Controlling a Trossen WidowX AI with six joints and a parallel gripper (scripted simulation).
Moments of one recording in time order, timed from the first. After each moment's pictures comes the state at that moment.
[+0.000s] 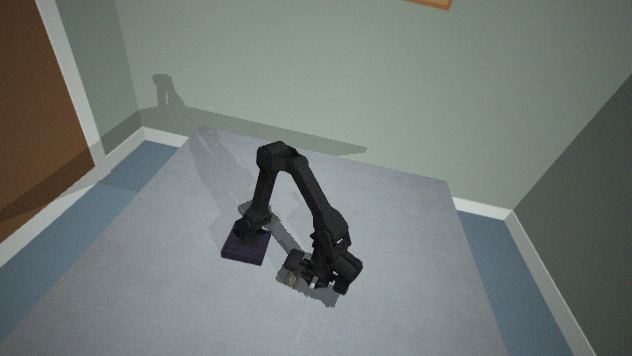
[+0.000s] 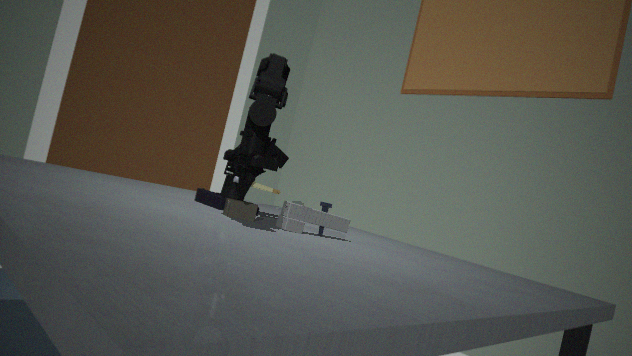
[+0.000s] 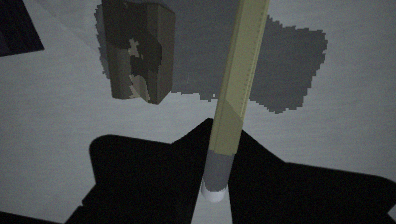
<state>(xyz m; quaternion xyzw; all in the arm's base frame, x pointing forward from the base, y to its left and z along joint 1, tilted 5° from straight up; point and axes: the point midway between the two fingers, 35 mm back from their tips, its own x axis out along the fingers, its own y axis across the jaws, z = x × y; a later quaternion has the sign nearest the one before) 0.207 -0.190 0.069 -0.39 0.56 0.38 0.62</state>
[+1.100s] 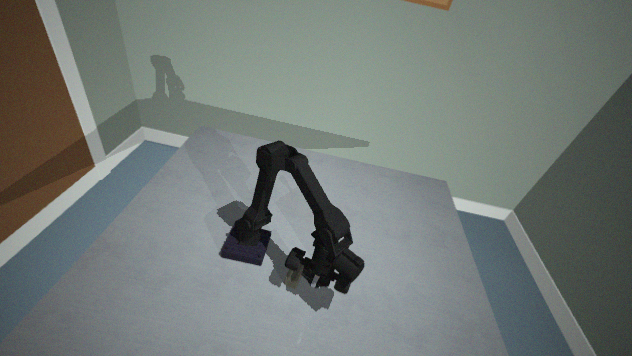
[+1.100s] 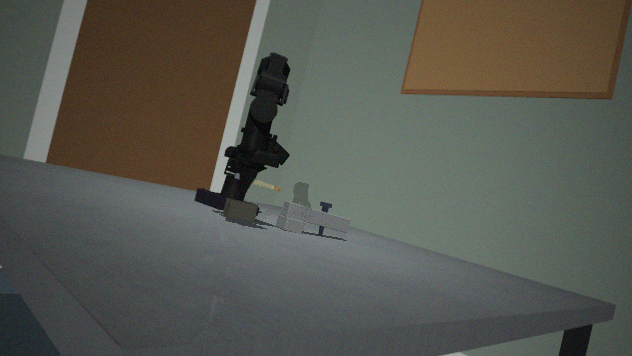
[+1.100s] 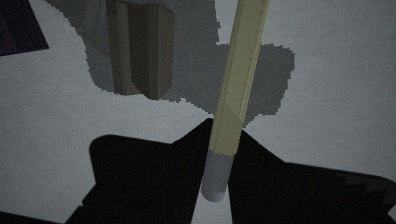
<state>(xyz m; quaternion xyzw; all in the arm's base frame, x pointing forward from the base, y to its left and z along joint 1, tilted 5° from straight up) 0.209 -0.192 0.077 -0.39 0.56 0.38 0.62</state>
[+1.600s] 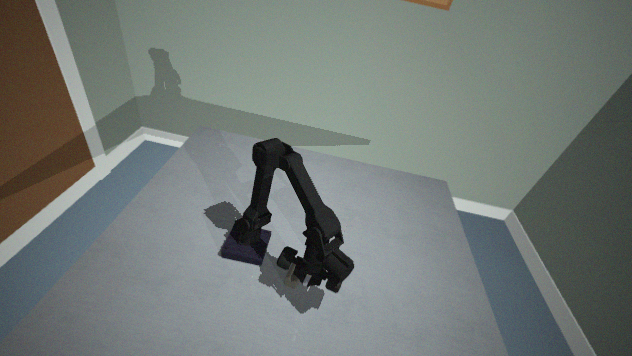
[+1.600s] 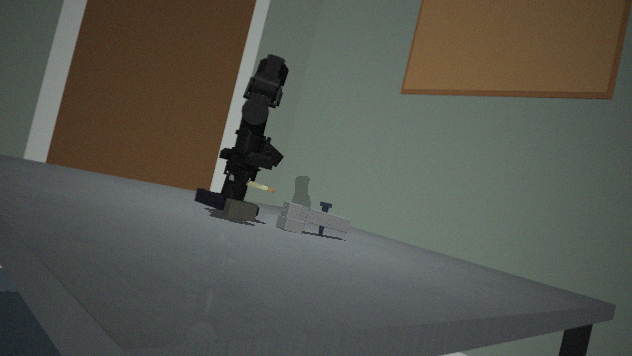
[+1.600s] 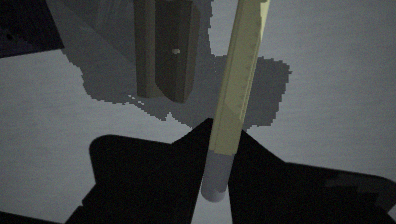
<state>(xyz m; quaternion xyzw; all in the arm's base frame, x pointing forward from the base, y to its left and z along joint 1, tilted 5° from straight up) 0.187 -0.185 0.068 -0.38 0.56 0.39 0.62</state>
